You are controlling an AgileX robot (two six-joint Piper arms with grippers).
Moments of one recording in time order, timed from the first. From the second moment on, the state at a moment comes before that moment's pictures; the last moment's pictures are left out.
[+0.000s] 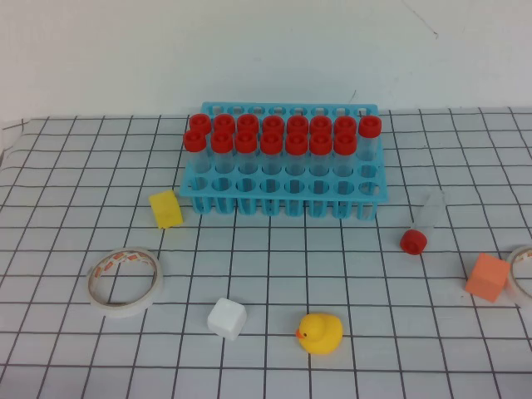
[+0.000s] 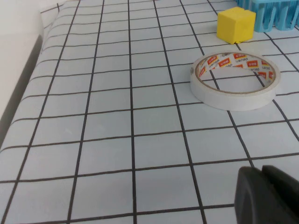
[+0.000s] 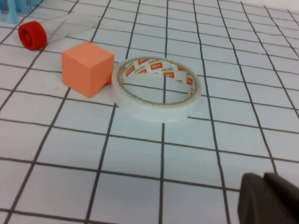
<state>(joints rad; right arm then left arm) -0.01 -0.01 0.02 -0.06 0.41 -0.09 -0.10 -0.01 0.02 -0.02 0.36 -0.01</state>
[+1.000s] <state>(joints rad) -0.01 -0.01 0.02 -0.06 0.41 -0.09 -0.10 -0.01 0.02 0.01 0.36 0.00</state>
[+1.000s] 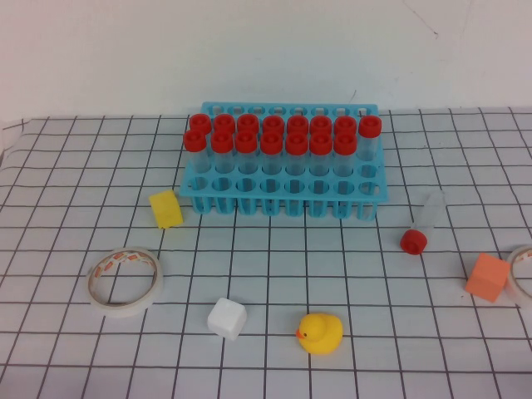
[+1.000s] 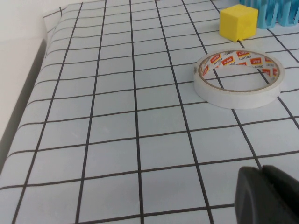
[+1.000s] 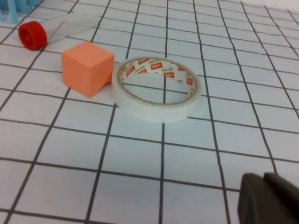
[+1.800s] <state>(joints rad) -0.01 -0.01 0.03 -0.07 -0.38 -0.06 -0.10 -0.01 0.02 0.02 -0.81 -0.01</state>
